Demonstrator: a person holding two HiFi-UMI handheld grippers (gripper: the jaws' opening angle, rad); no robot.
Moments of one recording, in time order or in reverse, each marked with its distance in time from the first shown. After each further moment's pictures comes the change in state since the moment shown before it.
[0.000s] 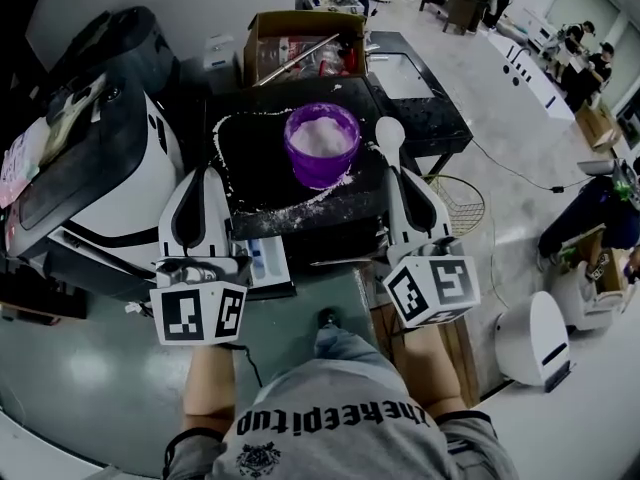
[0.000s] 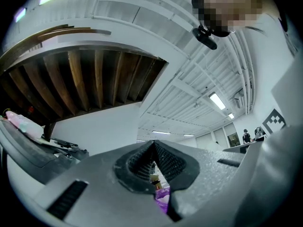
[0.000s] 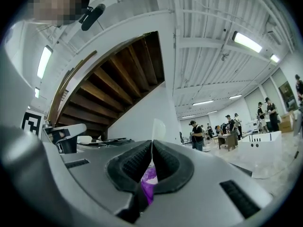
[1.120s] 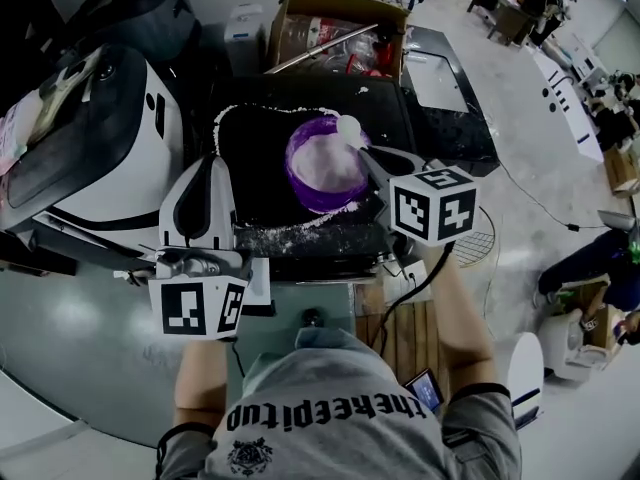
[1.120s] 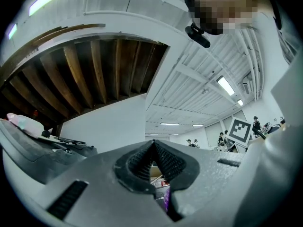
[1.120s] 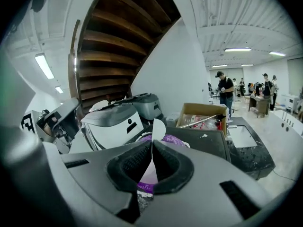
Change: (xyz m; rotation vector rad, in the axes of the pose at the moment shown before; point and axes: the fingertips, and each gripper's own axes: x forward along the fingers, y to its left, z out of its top) left arm 0.093 0.009 -0.074 0.071 0.087 0.109; right arm 0.180 -0.049 -0.122 0.023 0.643 0.392
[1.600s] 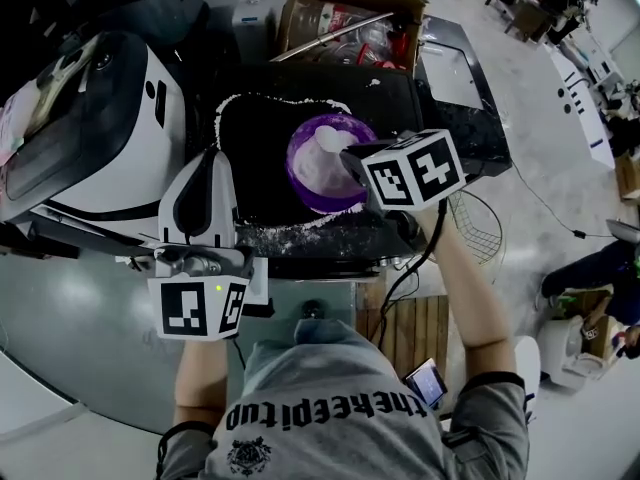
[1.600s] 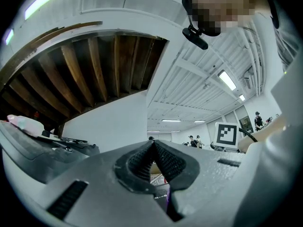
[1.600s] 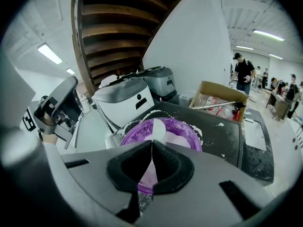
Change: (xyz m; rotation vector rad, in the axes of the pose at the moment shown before) left arm 0.025 0.000 -0.020 0.025 0.037 0.025; right arm 0.060 0.000 -0.024 -0.112 0.344 0.162
